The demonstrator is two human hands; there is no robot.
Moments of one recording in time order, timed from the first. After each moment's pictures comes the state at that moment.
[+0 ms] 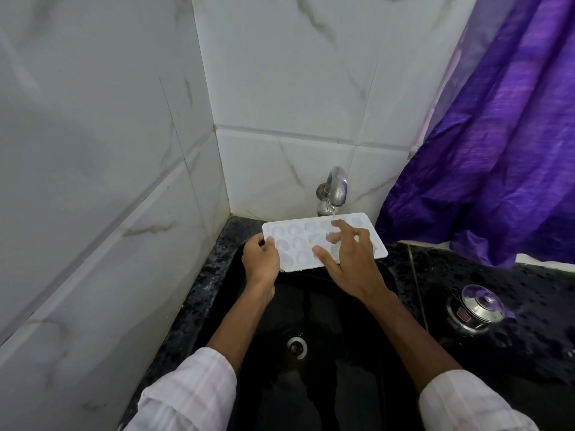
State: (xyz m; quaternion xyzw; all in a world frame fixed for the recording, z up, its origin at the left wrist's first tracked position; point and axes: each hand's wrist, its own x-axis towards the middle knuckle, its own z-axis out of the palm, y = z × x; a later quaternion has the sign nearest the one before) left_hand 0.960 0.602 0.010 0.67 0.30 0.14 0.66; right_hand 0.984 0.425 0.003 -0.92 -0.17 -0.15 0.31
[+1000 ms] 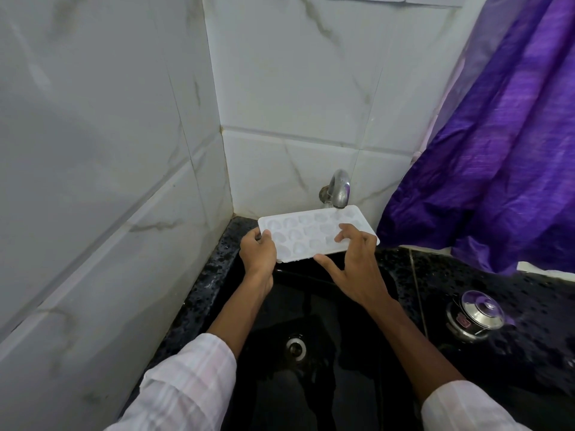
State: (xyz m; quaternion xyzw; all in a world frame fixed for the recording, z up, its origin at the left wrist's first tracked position) left_hand 0.973 0.610 0.013 0.62 0.33 0.16 0.69; right_hand 0.976 0.420 0.005 -0.90 -0.19 -0.17 0.35
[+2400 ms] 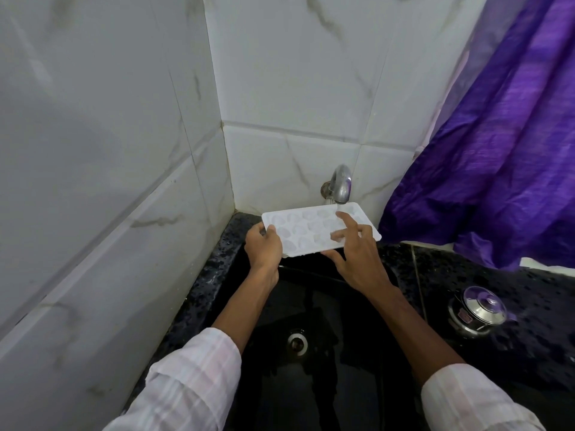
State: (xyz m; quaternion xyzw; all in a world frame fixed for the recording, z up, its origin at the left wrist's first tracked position) left_hand 0.975 0.603 0.016 0.62 0.33 0.15 0.70; right_hand 0.991 0.417 0.006 -0.91 -0.22 -0.15 0.31
